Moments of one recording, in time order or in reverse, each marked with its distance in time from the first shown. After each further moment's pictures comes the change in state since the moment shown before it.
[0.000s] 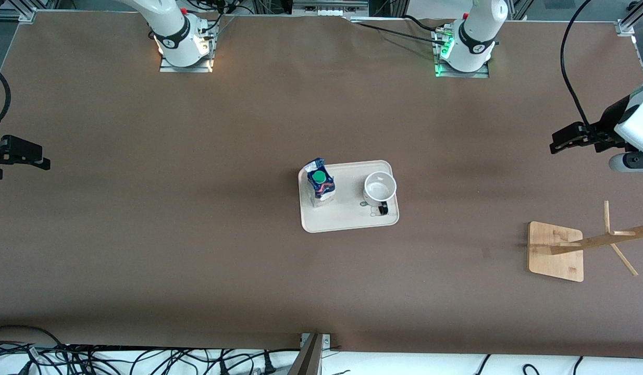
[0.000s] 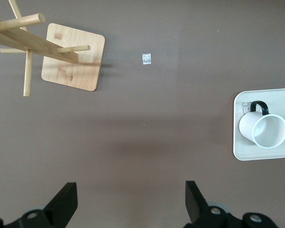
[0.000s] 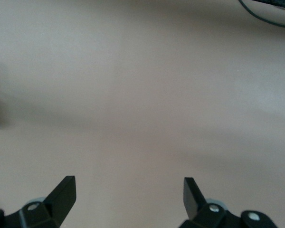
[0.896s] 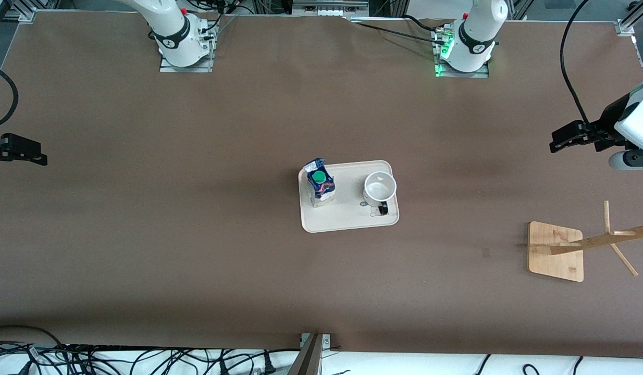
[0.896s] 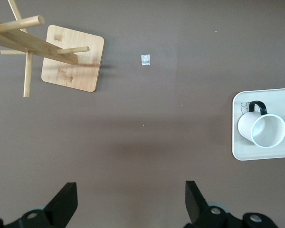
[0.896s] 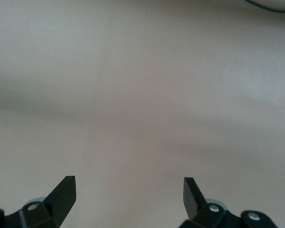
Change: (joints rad) left arm -0.002 -0.006 -0.002 0.000 0.000 0.000 0.000; right arm 0.004 0.009 0.000 0.000 -0.070 -0.019 0.000
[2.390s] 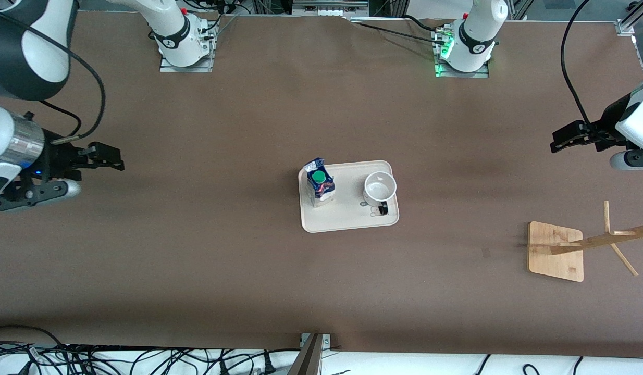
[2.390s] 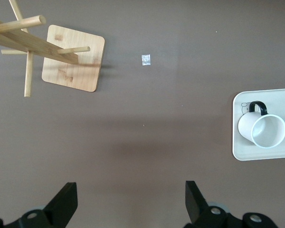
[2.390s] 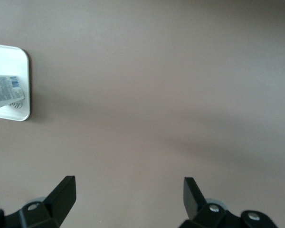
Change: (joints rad) left arm 0.001 0.000 0.001 0.000 0.000 0.000 0.000; right arm 0.160 0.015 0.061 -0.045 0.090 0.013 0.159
